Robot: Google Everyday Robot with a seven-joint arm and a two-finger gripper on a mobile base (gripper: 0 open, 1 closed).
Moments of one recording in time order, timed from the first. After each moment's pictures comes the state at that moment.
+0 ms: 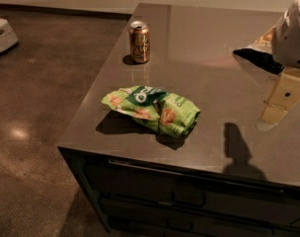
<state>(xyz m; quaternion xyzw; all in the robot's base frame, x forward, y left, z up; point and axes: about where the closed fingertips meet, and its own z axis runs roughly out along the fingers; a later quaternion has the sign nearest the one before) 0.438 -0.217 0.976 -0.60 0.78 -0.03 0.16</state>
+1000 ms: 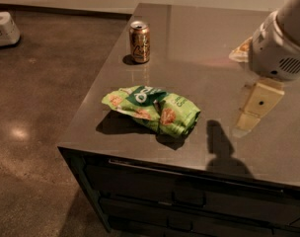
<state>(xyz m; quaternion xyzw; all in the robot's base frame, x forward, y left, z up) 0.441 -0.180 0.956 -0.61 0.77 0.01 0.18</state>
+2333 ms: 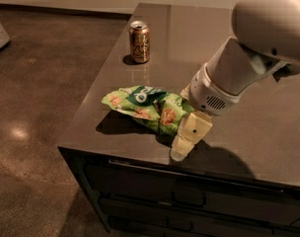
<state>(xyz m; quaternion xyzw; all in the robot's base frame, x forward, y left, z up) 0.447 -0.085 0.863 -0.59 0.77 0.15 0.17</state>
